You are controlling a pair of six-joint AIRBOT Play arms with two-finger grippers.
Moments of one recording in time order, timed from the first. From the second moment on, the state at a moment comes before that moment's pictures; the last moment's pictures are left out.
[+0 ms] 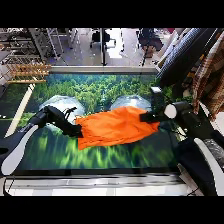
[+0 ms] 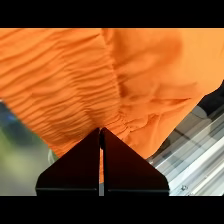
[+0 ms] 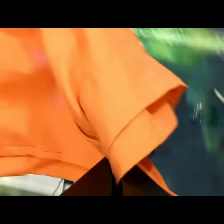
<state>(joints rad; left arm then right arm) -0.08 -1.75 1.32 -2.23 1.30 1.94 0.24 -1.27 1.24 -1.51 1.05 1.63</state>
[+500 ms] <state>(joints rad) 0.10 -1.39 1.37 -2.23 1.51 1.92 0.77 -1.57 1.38 -1.47 0.67 1.68</state>
